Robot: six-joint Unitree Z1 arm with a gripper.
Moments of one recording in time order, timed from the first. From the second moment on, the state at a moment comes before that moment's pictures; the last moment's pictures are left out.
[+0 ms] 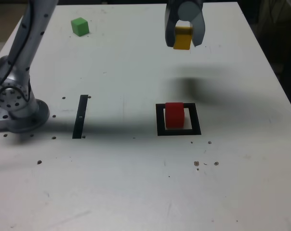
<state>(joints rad) 0.25 2.13 -2.07 1.59 0.11 0.28</state>
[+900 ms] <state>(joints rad) -0.03 1.98 -1.76 1.44 0.02 -0.03</state>
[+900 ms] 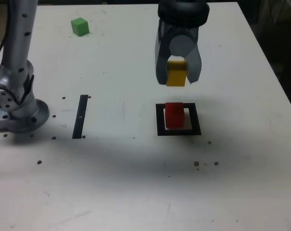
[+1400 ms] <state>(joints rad) -0.14 1.96 -1.65 1.34 -0.01 -0.13</state>
